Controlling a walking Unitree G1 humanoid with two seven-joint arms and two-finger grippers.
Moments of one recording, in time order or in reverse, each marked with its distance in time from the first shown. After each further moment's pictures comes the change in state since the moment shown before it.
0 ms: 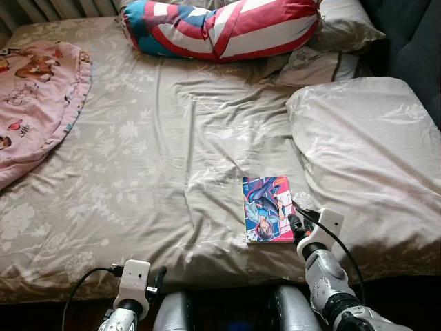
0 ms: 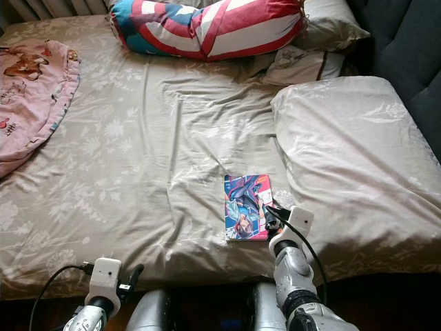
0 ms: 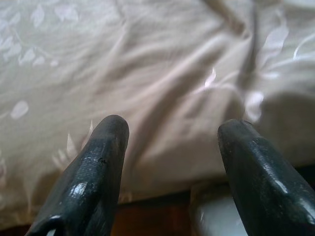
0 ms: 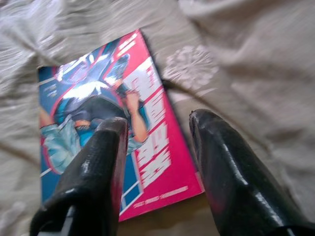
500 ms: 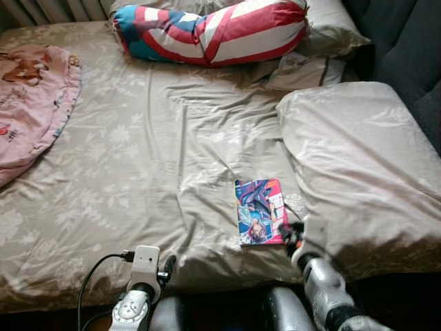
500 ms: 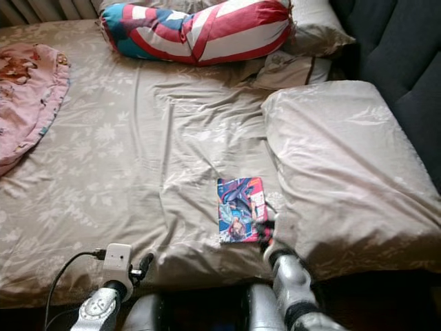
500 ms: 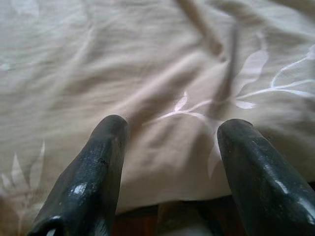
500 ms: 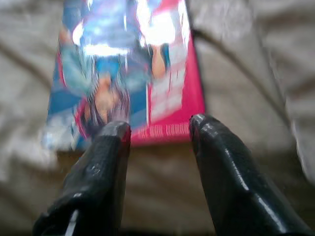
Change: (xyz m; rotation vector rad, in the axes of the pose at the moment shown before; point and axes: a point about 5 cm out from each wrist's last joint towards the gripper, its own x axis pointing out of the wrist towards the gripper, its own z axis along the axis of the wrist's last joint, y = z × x) left arm 0.022 -0.010 0.004 -0.106 0.109 0.021; right arm -0.023 0.000 -0.052 -0.248 0.193 0.129
